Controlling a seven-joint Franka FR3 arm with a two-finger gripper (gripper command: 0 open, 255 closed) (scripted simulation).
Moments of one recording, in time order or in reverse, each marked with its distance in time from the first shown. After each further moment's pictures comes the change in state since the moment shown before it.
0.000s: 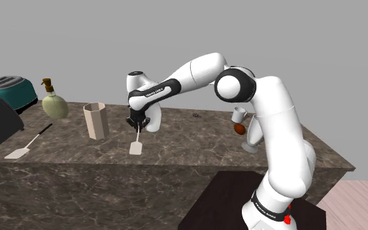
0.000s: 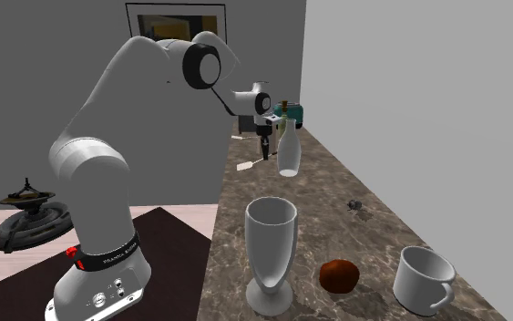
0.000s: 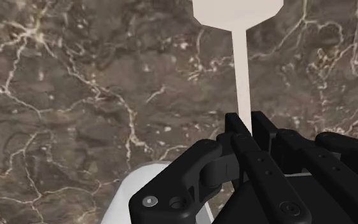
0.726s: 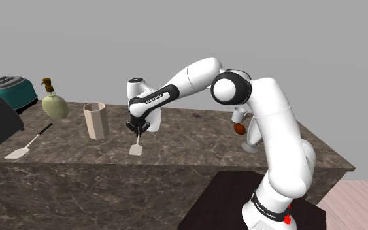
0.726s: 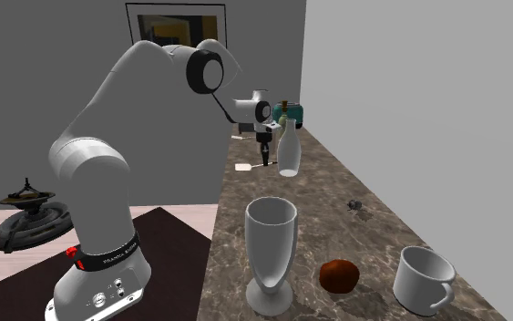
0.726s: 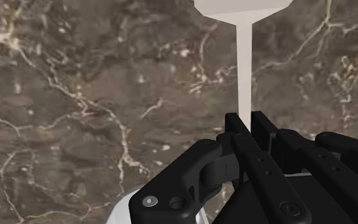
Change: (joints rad) arm 0.005 0.047 -0.009 -0.009 -0.012 0.056 0.010
